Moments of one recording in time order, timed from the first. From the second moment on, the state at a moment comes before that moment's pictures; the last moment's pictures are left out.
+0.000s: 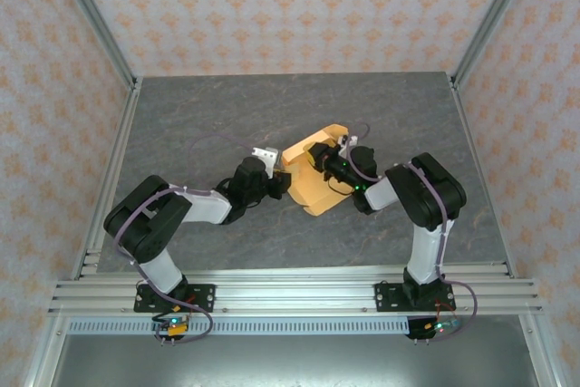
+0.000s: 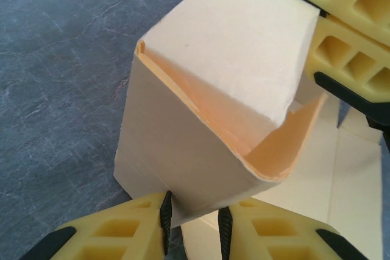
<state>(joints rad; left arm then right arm) -0.60 1.69 0.62 0.54 0.04 -0.39 0.46 1.92 0.63 1.18 -0.43 1.57</state>
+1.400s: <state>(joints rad) -0.62 1.89 0.69 0.75 -0.27 -0.36 0.70 1.82 0.56 1.11 0.04 1.74</state>
